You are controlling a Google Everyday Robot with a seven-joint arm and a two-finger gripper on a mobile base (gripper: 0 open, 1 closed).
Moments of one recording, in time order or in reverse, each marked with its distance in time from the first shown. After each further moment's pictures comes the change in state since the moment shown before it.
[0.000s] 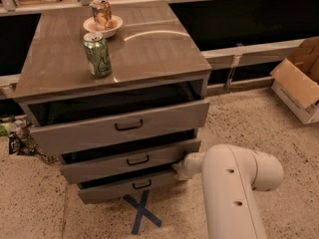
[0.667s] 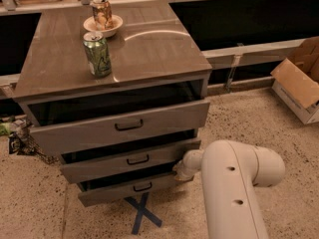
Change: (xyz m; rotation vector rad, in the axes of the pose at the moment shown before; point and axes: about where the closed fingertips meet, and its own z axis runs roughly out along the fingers) arm -0.007 -0.003 -0.019 -0.036 -0.003 0.038
